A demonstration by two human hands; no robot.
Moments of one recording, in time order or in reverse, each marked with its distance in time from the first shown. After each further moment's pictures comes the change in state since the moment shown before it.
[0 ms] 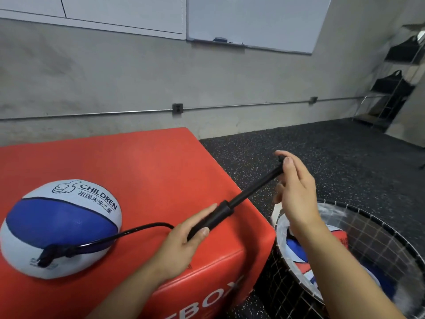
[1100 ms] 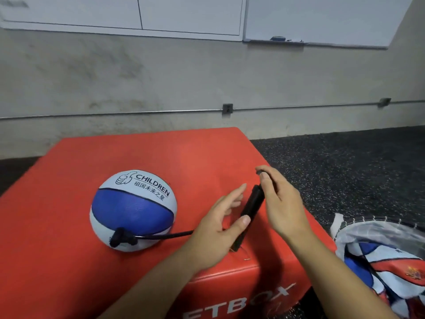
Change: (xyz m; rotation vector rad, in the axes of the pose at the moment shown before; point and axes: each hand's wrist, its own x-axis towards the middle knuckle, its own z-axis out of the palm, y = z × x) left_hand -0.034 0.055 -0.042 0.030 0.227 -0.006; right_hand -0.051 0.014 0.107 -0.375 -0.380 -0.201
